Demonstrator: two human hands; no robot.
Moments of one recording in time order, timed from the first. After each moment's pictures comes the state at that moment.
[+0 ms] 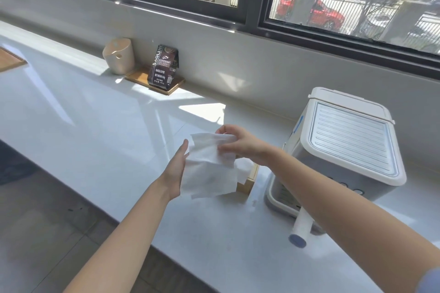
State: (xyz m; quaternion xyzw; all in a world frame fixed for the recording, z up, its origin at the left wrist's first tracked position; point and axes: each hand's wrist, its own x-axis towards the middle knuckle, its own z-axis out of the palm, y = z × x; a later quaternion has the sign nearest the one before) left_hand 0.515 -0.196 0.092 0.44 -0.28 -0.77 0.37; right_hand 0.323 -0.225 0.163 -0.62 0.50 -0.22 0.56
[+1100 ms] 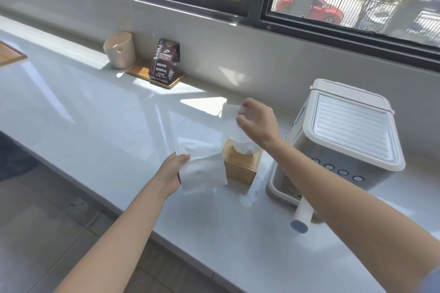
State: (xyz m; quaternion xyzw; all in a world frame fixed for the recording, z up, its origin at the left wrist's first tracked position) left_hand 0.533 -0.182 0.069 0.52 -0.27 -0.68 0.44; right_hand 0.316 -0.225 0.162 -0.67 0.61 -0.39 0.16
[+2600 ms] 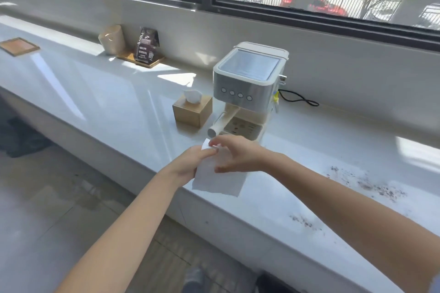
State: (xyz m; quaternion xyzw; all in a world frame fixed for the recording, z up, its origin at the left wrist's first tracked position) left_hand 0.322 0.078 0.131 0.48 -0.46 -0.68 0.30; right_hand 0.151 0.064 0.159 -0.84 0.47 -0.07 0.27
